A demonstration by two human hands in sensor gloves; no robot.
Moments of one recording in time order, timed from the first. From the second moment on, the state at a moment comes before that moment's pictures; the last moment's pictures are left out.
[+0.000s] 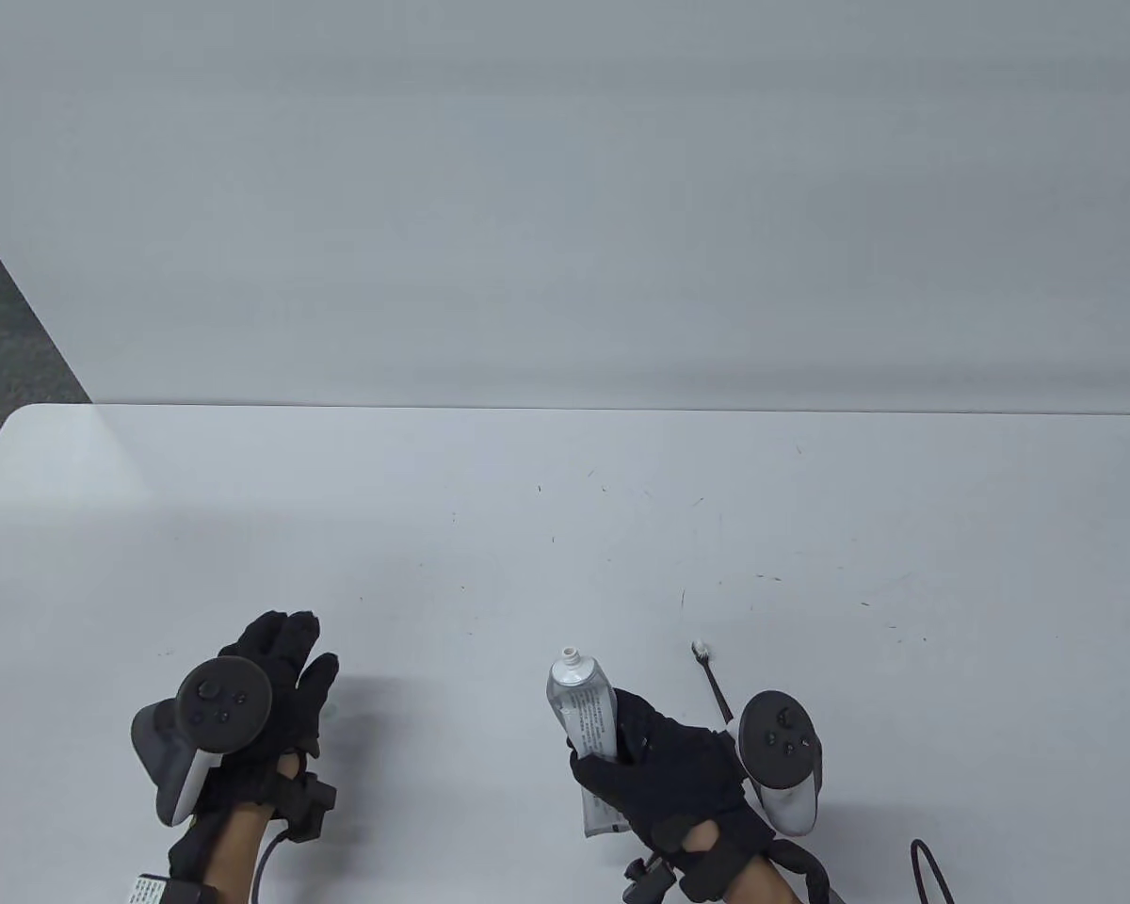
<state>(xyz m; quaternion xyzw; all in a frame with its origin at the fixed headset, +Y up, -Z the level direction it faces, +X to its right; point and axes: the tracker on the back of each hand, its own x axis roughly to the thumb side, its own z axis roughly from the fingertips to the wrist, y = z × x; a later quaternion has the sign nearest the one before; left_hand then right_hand) -0.316 -0.697 -0.305 0.09 0.08 0.19 0.97 0.087 -0.699 -0.268 0.22 0.04 0.74 0.64</state>
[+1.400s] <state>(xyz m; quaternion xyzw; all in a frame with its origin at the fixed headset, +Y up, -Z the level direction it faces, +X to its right) -0.271 -0.671 -0.274 0.05 -0.11 0.56 0.82 0.064 -0.695 -0.249 0.25 -0.03 0.88 0.39</state>
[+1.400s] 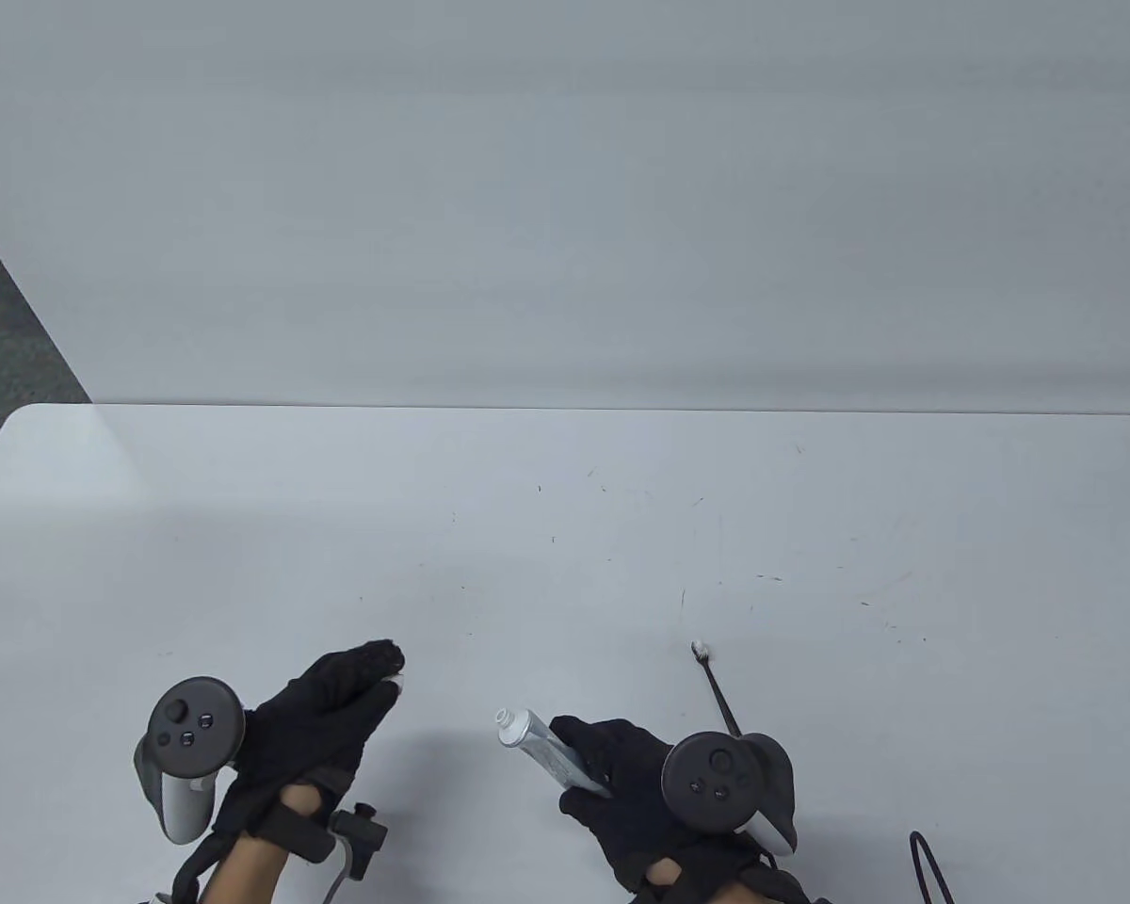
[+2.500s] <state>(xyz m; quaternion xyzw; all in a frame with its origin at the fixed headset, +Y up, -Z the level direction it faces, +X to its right) -0.214 -0.662 -0.244 0.05 -0.17 0.43 0.88 0.045 -0.688 -0.230 0.28 -0.10 0.93 0.22</state>
